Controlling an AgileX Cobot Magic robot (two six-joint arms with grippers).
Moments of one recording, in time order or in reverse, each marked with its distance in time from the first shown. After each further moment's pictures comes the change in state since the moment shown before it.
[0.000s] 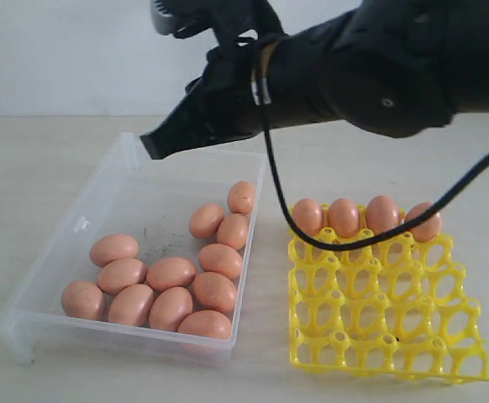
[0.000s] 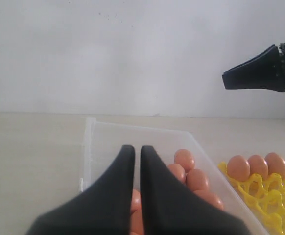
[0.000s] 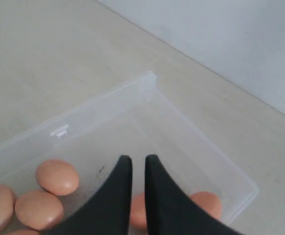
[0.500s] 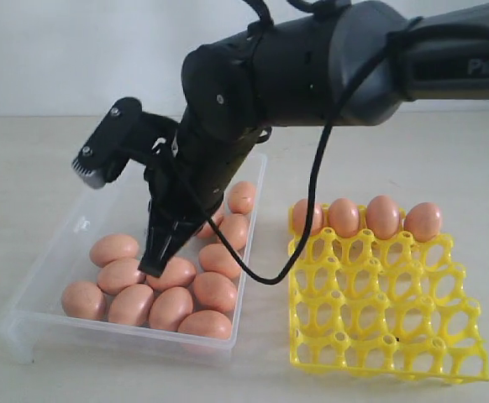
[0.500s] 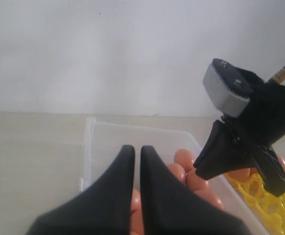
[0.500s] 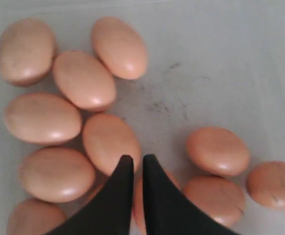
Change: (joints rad) left arm 0.000 0.000 0.000 0.000 0.000 0.000; right arm 0.056 0.320 -0.304 0.493 0.501 -0.884
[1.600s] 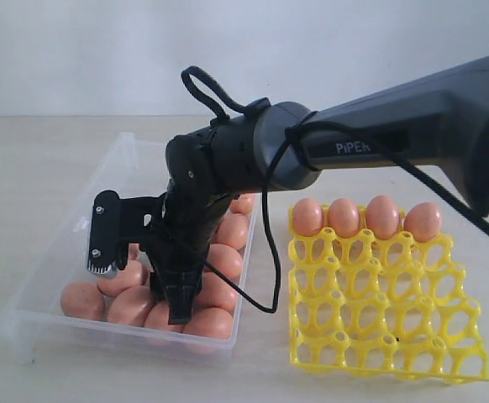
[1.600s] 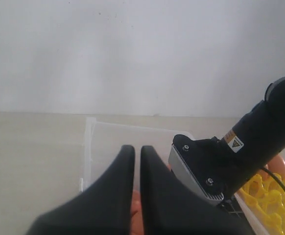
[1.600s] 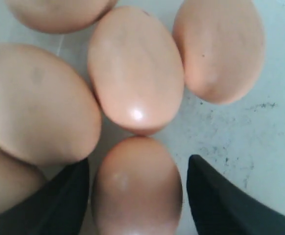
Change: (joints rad) left arm 0.000 0.000 0.000 0.000 0.000 0.000; right arm 0.000 0.223 -0.040 0.099 -0.095 -0.481
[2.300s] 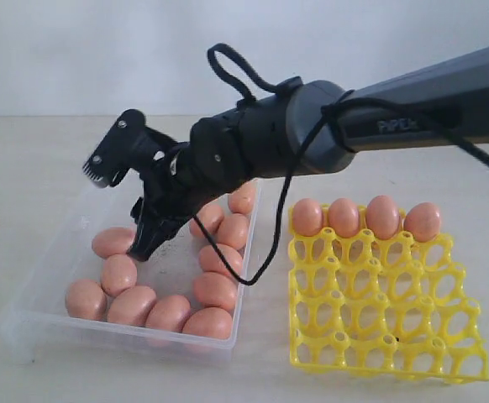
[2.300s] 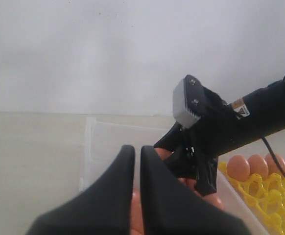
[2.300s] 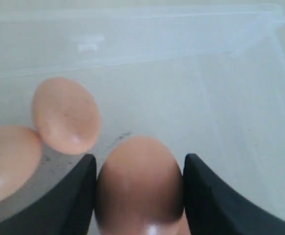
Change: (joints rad) left arm 0.000 0.000 0.000 0.000 0.000 0.000; right arm -0.044 -0.084 0.082 -0.041 -0.359 0.462
